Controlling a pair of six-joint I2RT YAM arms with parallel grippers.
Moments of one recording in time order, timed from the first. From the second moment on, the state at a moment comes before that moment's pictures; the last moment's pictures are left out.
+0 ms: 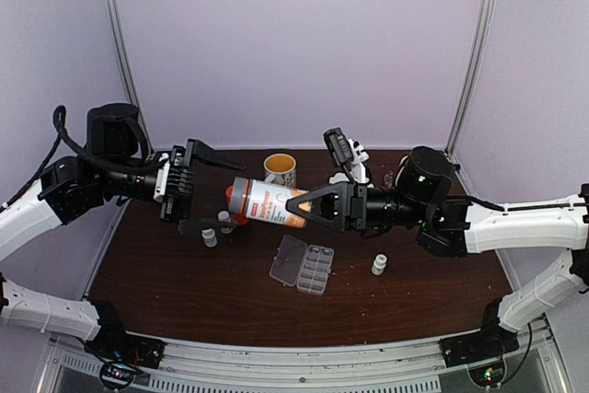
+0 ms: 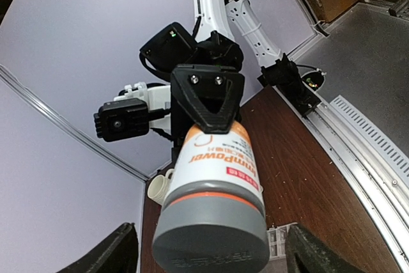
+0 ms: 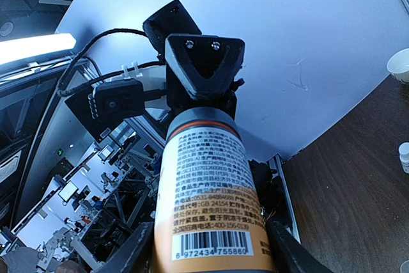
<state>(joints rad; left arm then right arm) -0.83 1.02 1.11 -0.36 0.73 0.92 1.02 1.36 0.88 0.66 -0.60 0.85</state>
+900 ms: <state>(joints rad) -0.83 1.23 1.38 -0.46 0.72 0.14 1.00 1.24 0.88 0.56 -0.48 0.59</state>
